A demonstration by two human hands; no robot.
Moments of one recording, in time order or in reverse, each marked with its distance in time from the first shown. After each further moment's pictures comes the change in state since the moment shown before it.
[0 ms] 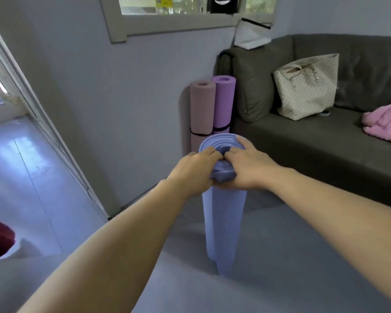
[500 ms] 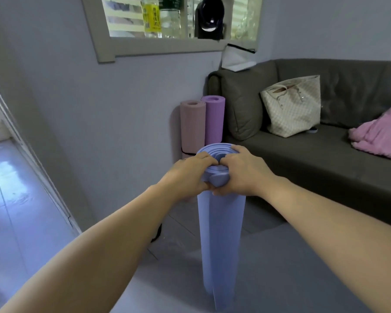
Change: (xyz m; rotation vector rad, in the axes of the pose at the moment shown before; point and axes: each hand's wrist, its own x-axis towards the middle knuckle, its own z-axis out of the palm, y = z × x) left_hand 0.045 -0.027 0.003 -0.168 0.089 0.087; right_hand 0.040 0.024 0.004 0.068 0.211 -0.015
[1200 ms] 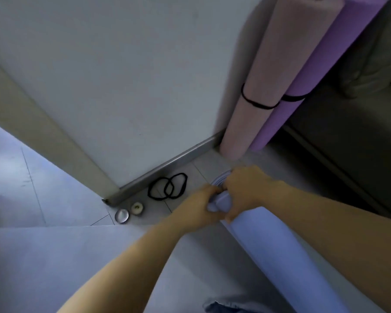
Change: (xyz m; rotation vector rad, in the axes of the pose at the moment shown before) left_hand 0.003 -0.238 0.182 -0.711 -0.229 -0.523; right_hand 0.226 -0.034 0.213 -0.310 -0.786 -0.322
